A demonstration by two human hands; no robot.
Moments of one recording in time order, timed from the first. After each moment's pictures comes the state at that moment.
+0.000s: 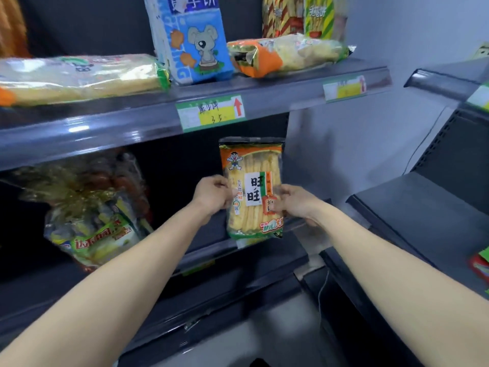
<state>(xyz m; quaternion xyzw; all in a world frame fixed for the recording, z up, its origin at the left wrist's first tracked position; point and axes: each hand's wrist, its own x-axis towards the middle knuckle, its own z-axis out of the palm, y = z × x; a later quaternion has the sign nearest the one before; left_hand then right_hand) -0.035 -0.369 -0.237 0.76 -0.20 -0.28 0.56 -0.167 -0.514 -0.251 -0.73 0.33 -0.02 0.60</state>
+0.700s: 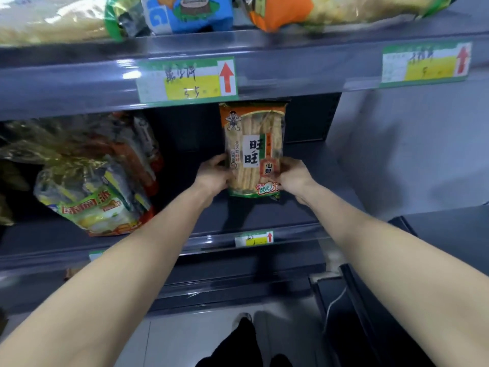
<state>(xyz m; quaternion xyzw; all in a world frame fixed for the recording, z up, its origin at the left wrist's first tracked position) 0.006 -0.422 -0.280 0.74 -0.04 -0.22 0.63 -0.060 -0.586 -0.303 -0.77 0.27 -0.06 0.58</state>
